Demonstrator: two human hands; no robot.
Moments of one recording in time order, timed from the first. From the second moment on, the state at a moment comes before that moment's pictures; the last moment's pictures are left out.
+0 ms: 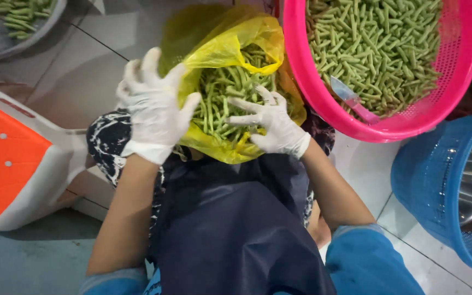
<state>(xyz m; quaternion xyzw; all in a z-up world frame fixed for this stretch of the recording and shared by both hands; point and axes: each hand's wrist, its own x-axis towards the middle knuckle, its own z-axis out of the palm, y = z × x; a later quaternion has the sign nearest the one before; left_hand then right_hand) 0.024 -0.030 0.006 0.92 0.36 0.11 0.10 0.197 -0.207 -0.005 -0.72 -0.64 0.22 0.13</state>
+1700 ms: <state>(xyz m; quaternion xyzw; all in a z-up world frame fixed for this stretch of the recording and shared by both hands) 0.011 -0.083 -0.011 1.00 0.03 0.01 0.00 0.163 -0.277 0.020 -0.78 -0.58 0.17 0.18</state>
